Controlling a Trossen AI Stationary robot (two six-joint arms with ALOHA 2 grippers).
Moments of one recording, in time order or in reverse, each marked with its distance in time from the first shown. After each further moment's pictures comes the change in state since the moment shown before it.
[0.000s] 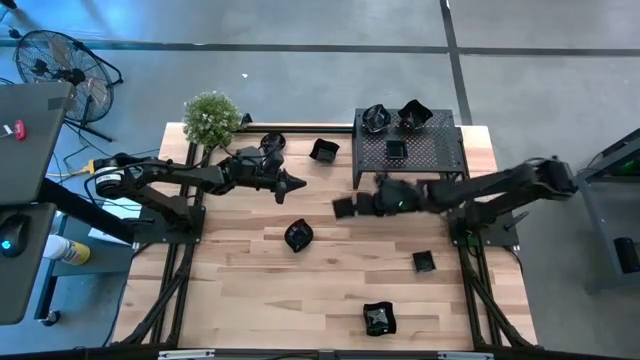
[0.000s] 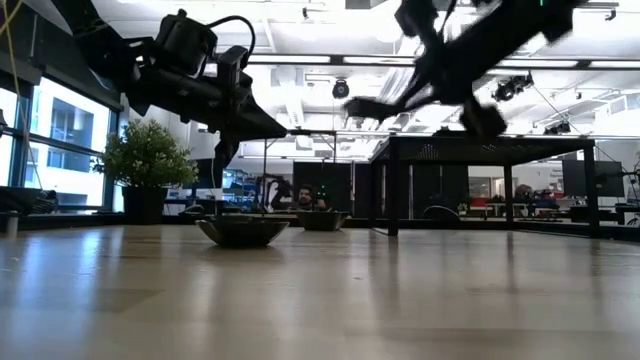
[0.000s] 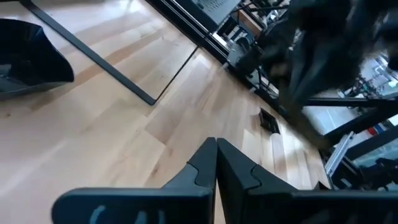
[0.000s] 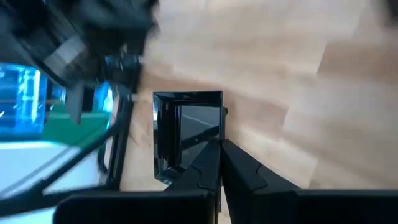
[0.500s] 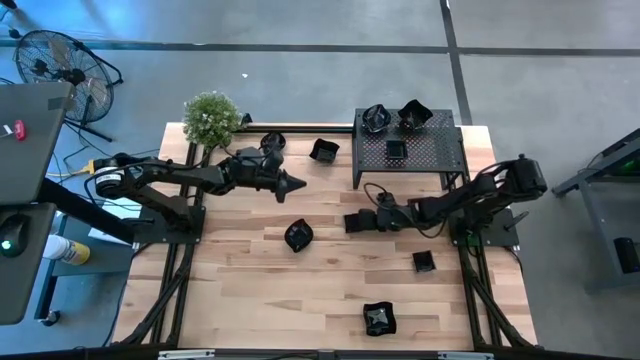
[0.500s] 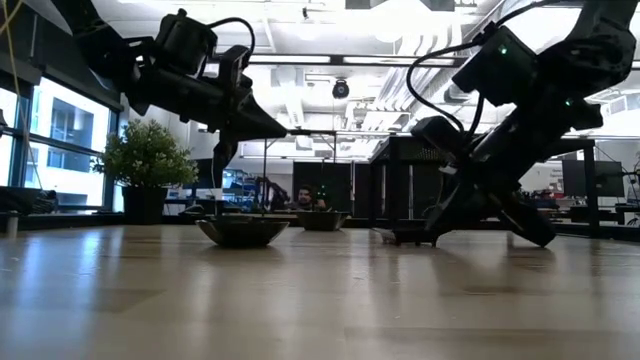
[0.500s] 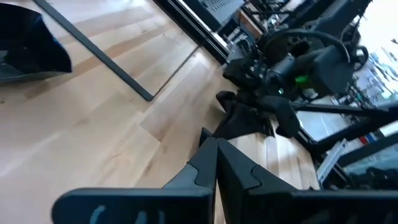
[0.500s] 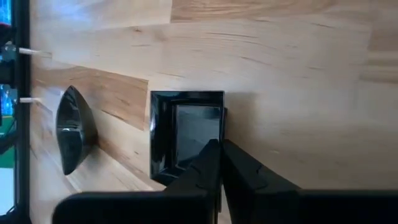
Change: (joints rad) left arm 0.000 0.000 0.000 -0.001 -0.001 -0.064; right arm 0.044 0.287 -0.295 0.381 0.044 0.120
